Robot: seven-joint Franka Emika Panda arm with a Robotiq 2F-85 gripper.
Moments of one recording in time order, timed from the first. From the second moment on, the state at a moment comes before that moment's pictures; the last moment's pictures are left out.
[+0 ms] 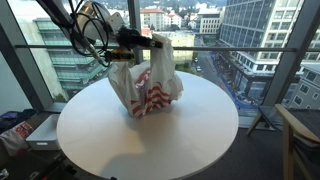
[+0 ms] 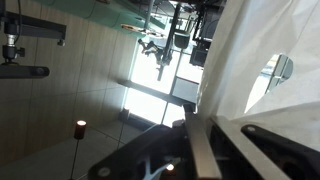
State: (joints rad) arm 0.28 0.39 0.07 -1.87 -1.20 1.25 2.12
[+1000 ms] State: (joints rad) arm 0.16 0.28 0.14 -1.93 -0.81 1.65 2.08
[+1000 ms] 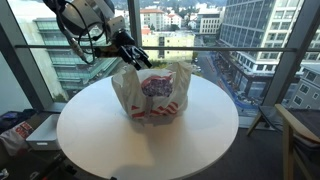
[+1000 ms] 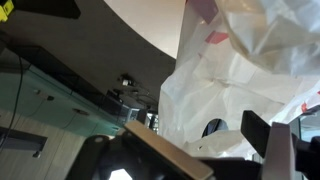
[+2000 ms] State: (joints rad) arm 0.06 0.11 0.04 -2.23 -0.36 2.50 1.81
